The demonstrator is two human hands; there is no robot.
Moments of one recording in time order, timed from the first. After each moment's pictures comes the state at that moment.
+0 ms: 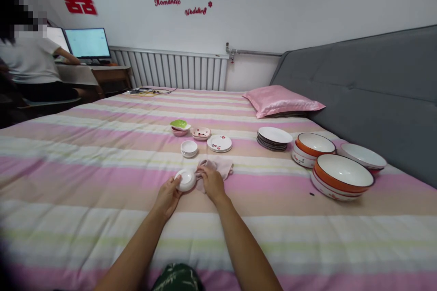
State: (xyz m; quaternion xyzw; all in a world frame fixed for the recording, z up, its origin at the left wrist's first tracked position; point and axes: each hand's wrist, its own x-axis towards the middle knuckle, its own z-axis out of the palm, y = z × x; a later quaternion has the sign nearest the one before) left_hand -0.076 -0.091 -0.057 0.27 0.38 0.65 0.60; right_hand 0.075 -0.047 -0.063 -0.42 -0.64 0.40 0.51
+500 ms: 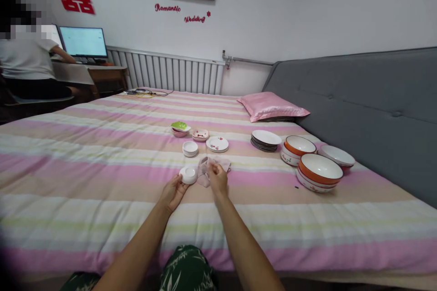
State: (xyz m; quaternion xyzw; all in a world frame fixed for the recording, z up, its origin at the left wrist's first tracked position) left_hand -0.088 -0.098 -0.061 0.18 0.28 0.66 0.67; right_hand 0.066 -0.076 -0.065 -0.53 -0.49 0.34 0.60
